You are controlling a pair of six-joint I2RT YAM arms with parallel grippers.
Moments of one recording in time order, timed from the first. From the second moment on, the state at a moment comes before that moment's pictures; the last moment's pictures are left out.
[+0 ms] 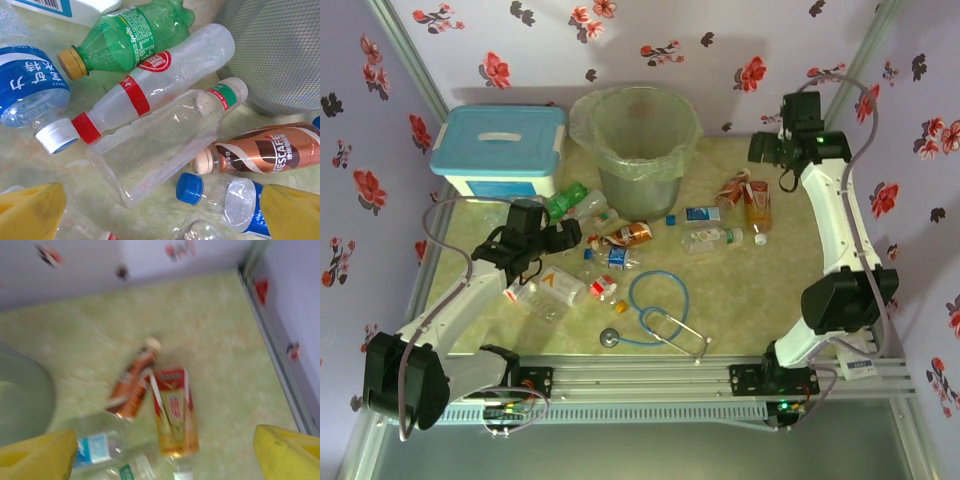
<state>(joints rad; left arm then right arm) -0.38 1.14 0.78 -0.42 -0.07 -0.51 0.07 1.63 1.76 -1.00 0.14 0.20</state>
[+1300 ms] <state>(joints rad) -0.38 1.15 0.78 -0.44 -0.07 -0.51 0.00 2.01 1.45 -0.78 0.09 0.23</state>
